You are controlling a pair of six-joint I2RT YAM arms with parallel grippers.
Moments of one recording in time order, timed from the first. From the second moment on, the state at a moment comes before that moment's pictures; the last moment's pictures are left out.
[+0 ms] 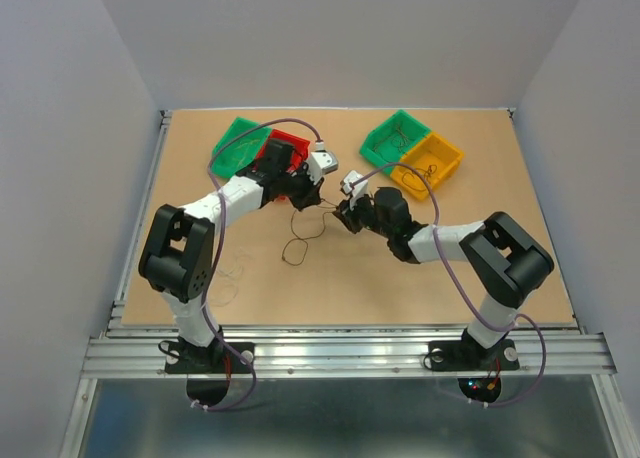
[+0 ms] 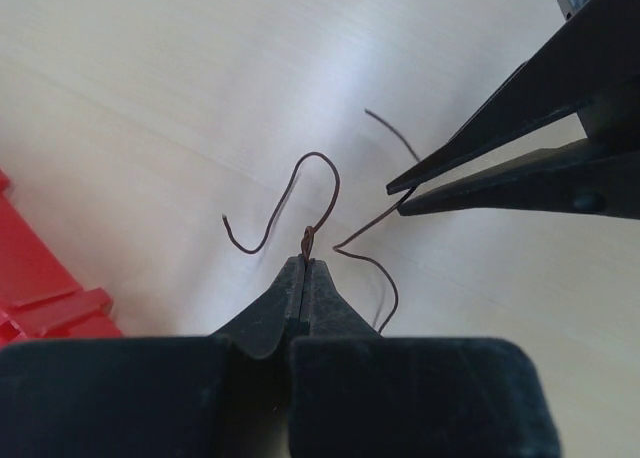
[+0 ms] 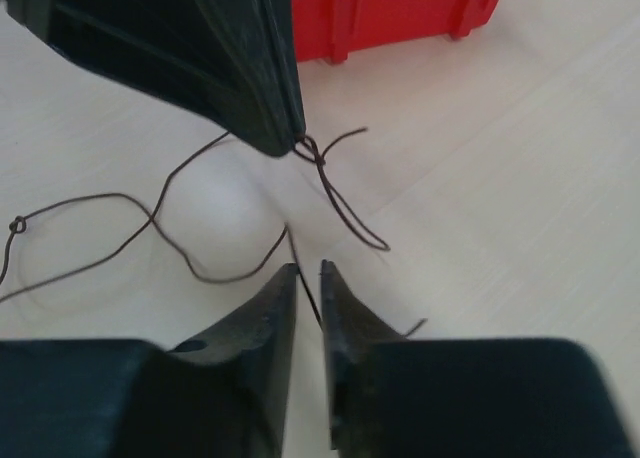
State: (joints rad) left arm -0.45 1.72 1.18 -0.23 0.53 0.41; right arm 0.66 1.73 0.74 0.69 -0.23 -0.10
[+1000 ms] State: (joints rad) left arm -0.45 1.85 1.27 -0.38 0.60 0.46; right arm 0.66 1.95 0.81 0.79 -0.24 -0.33
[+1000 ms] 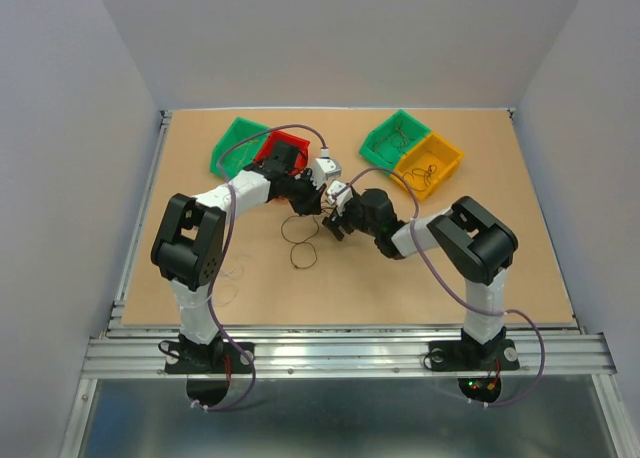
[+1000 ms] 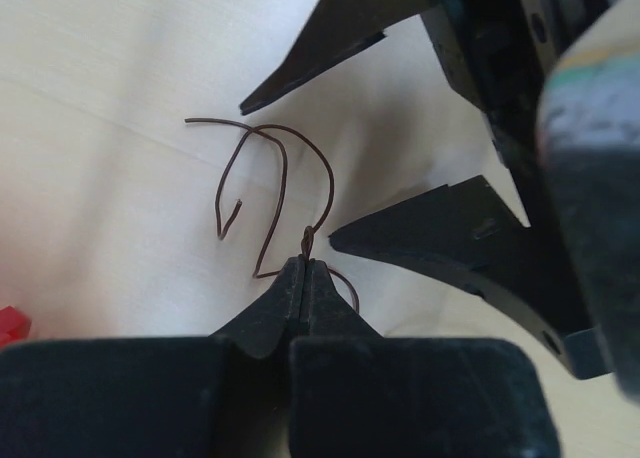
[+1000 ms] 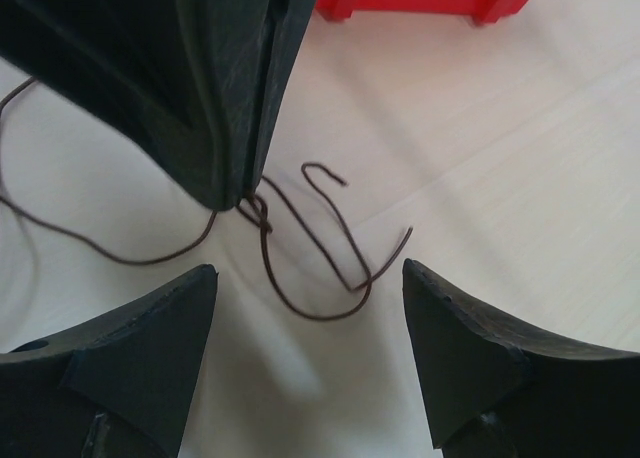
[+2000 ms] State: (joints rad) left arm -0.26 1.45 1.02 -0.06 0.71 0.34; right arm 0.65 1.49 0.65 0.72 0.14 -0.01
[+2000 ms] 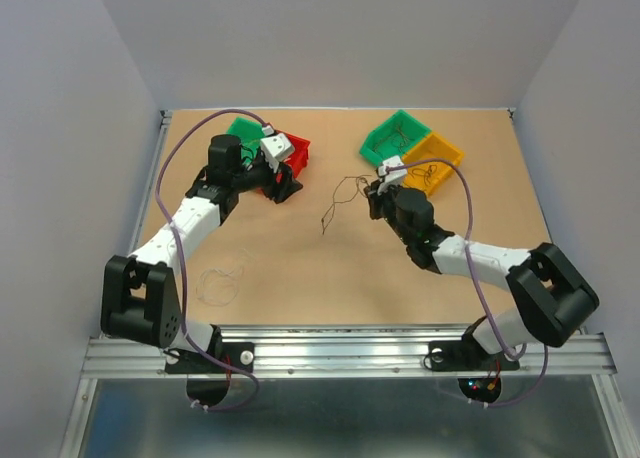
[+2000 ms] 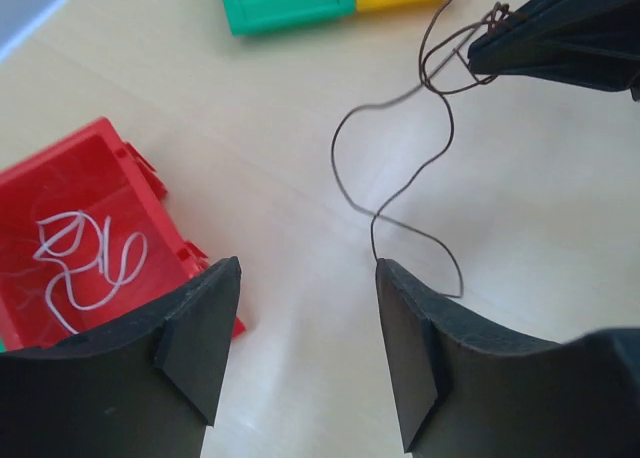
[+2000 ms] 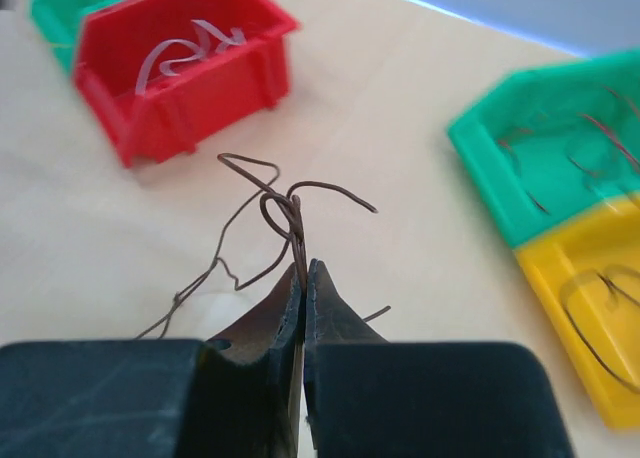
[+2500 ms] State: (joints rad) left arm -0.27 1.37 0.93 0.09 0.71 0.29; right arm 0.38 1.33 0.84 0.25 0.45 0.27
